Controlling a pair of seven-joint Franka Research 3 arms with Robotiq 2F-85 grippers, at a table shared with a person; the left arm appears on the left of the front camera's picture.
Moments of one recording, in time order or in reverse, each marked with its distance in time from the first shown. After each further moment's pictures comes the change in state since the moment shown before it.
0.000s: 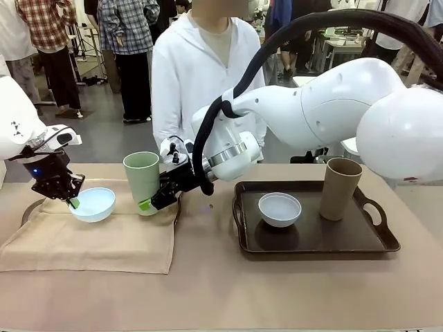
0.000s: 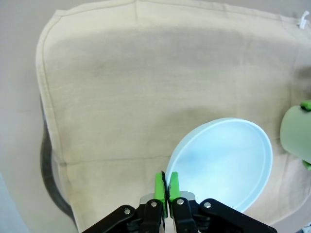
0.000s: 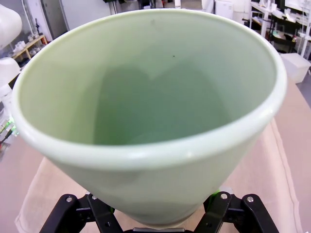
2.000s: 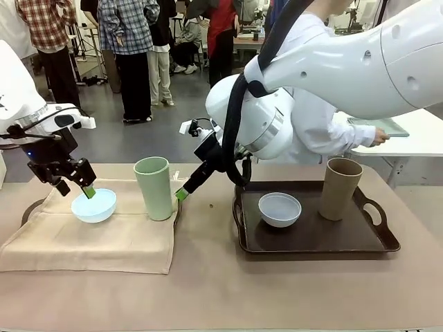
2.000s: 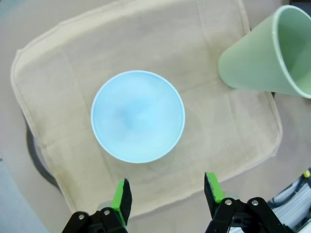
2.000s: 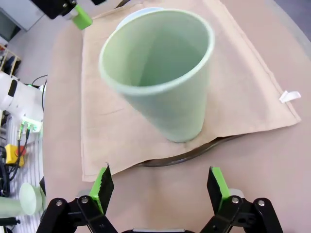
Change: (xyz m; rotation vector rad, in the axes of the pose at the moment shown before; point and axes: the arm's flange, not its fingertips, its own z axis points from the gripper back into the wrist) left arm -0.045 -0.063 0.073 -0.032 0.009 -0.291; right arm 0.055 0.071 0.112 -0.196 0.367 -0.367
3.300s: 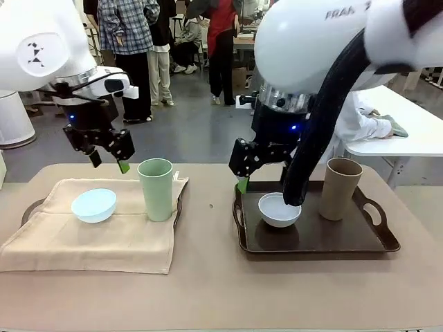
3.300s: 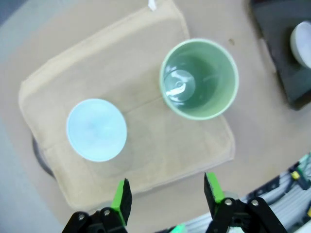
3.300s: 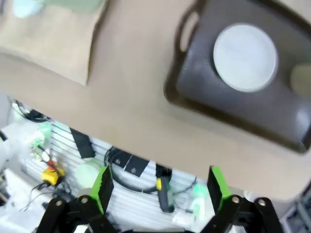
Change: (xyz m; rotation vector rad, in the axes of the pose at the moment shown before) left arm 0.035 -0.130 0.069 0.108 -0.003 -0.060; right arm -0.022 0.170 0.177 -0.484 0.420 -0.889
